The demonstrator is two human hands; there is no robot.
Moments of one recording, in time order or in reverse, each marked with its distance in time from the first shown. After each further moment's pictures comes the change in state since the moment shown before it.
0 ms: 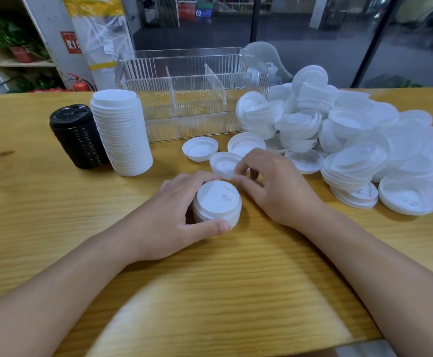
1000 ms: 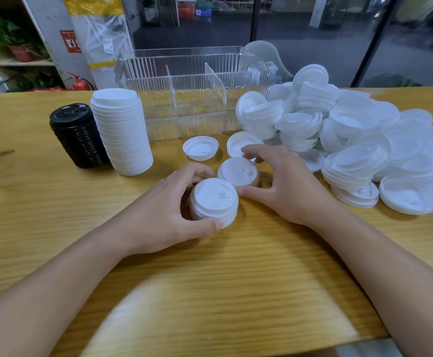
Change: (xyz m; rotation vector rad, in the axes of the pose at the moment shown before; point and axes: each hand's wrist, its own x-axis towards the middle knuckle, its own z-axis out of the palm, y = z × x) left_hand 0.000 0.001 -0.008 -0.110 0.035 -0.029; right_hand -0.007 0.002 -0.016 -0.003 -0.083 0.168
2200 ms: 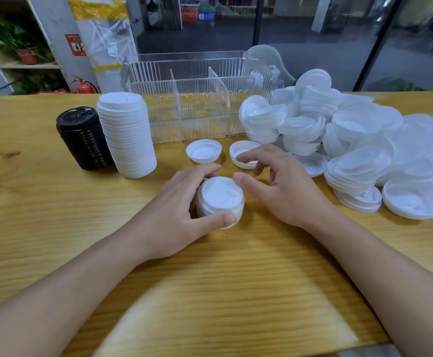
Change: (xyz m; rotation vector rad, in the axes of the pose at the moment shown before) left_hand 0.002 0.003 0.012 0.030 0.066 0.012; right_hand 0.004 -0.007 0.009 0.219 0.075 -0.027
